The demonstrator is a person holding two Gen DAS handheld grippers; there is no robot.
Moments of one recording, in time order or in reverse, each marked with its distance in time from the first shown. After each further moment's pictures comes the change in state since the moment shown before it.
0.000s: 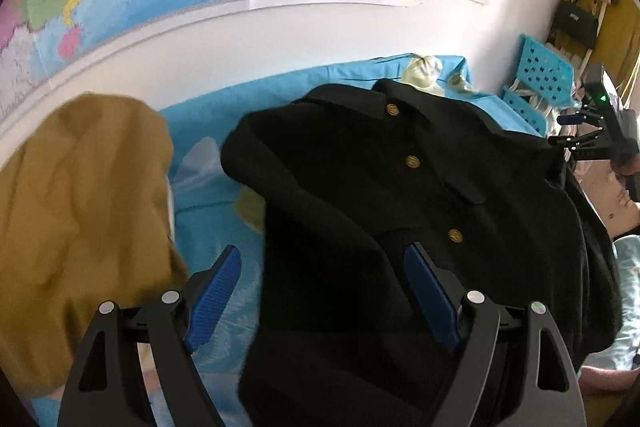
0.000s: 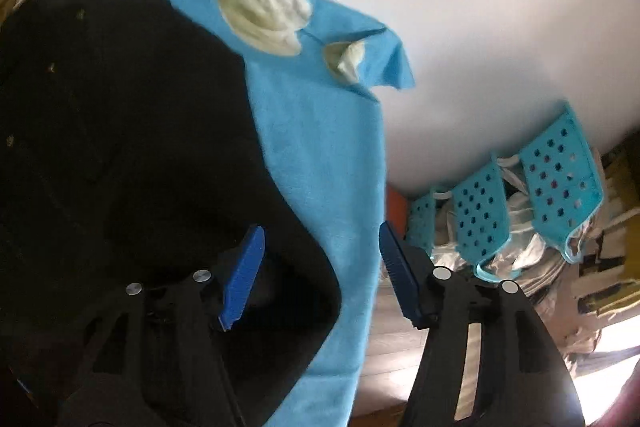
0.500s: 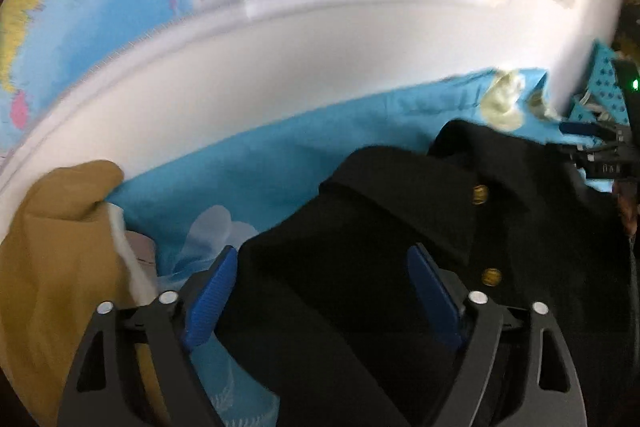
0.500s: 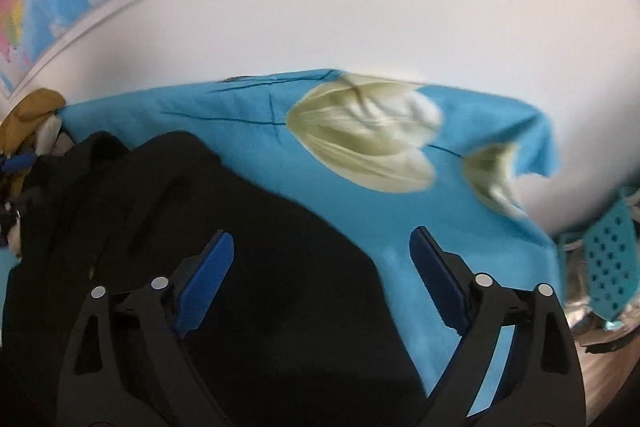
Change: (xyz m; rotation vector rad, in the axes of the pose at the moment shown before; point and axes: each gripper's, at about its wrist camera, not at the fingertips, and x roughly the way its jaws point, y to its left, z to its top) left arm 0.100 0.004 0.099 -0.045 0.111 0.197; right arm 0.081 0.035 0.129 0.195 -0.156 0.379
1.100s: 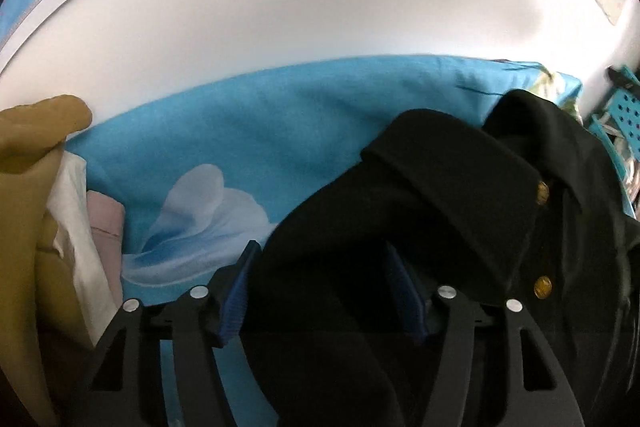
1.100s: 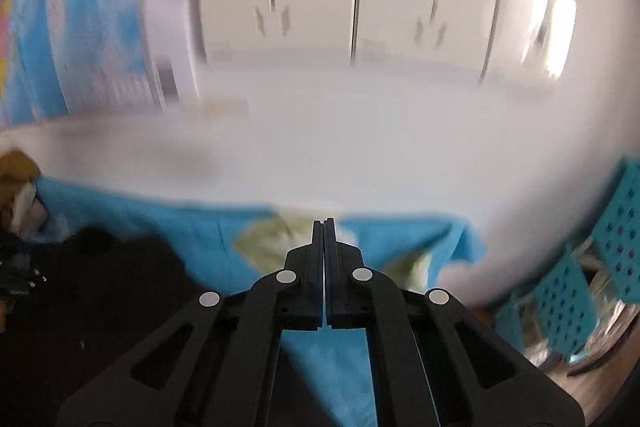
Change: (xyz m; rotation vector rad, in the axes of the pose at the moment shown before) left arm 0.040 0.034 -0.012 -0.118 0.059 -0.049; right arm -0.053 -0.010 0.036 -0.010 -0.248 -0.204
